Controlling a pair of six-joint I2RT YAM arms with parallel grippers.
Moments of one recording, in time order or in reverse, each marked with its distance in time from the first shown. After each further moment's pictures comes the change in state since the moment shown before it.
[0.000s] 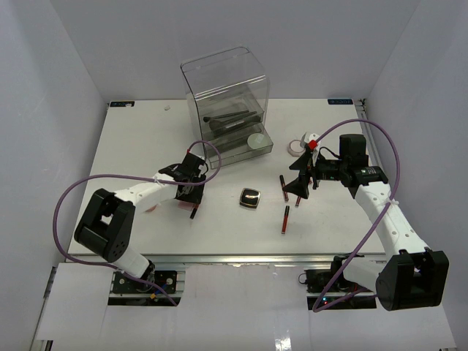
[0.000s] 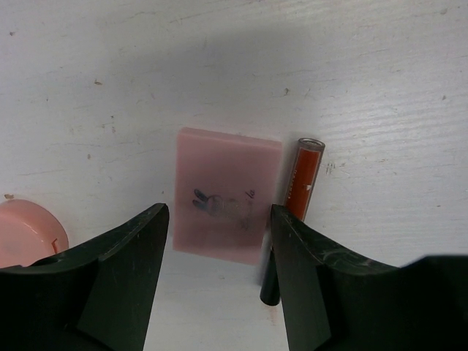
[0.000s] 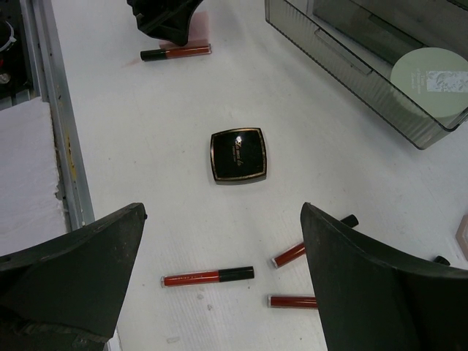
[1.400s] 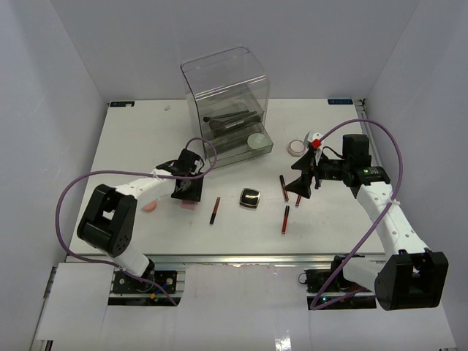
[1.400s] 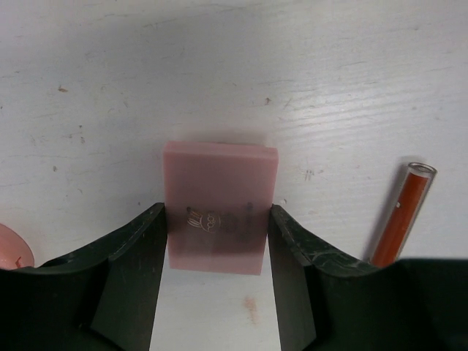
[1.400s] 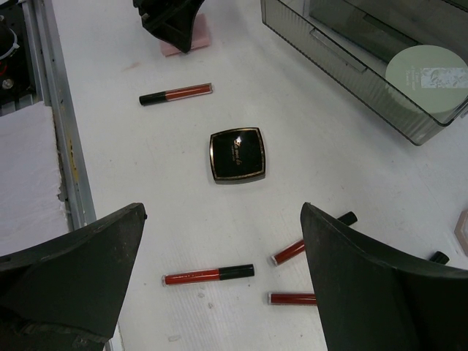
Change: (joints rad) left arm 0.063 0.033 0.028 -0.002 0.138 -0.023; right arm -0.030 -0.002 0.000 -0.006 -0.025 -0.001
